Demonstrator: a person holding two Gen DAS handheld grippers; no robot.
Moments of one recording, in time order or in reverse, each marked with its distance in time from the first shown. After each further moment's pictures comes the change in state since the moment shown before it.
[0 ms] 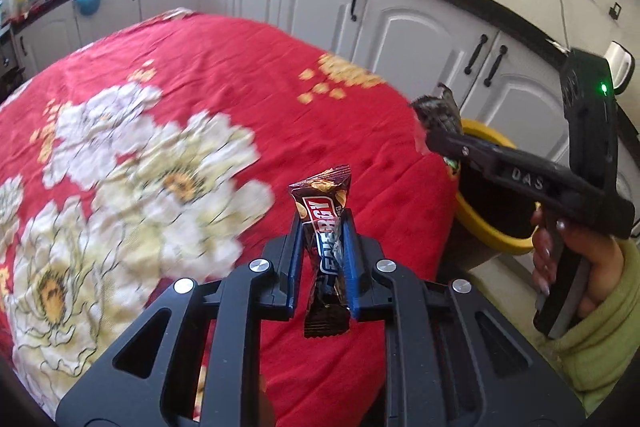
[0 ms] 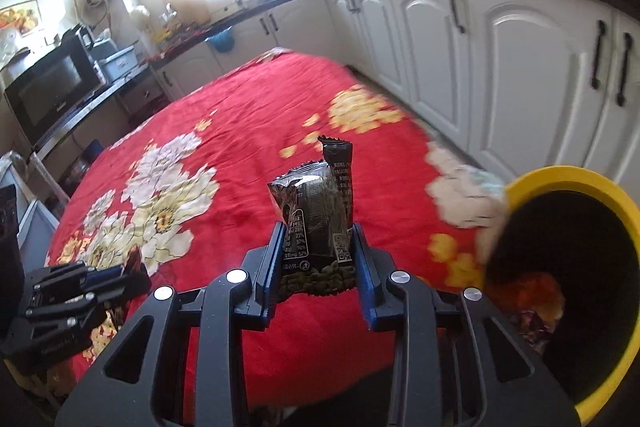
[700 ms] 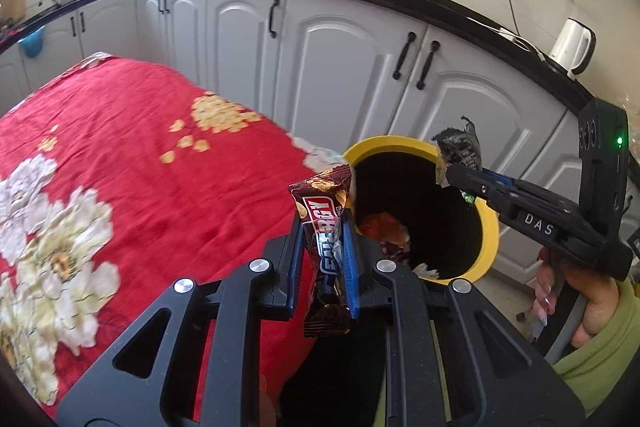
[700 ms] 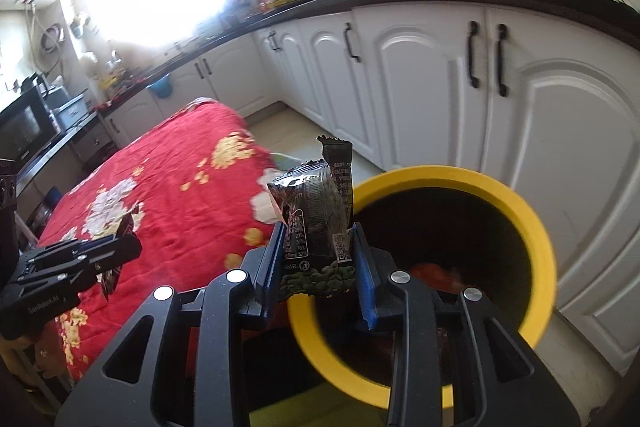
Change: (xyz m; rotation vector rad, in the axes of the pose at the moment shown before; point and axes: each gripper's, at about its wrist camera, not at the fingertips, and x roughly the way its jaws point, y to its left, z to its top) left arm 0.031 -0.108 0.040 0.118 -0.031 -0.137; right arm -0.089 -0.098 -0.024 0.115 -0.115 -0.195
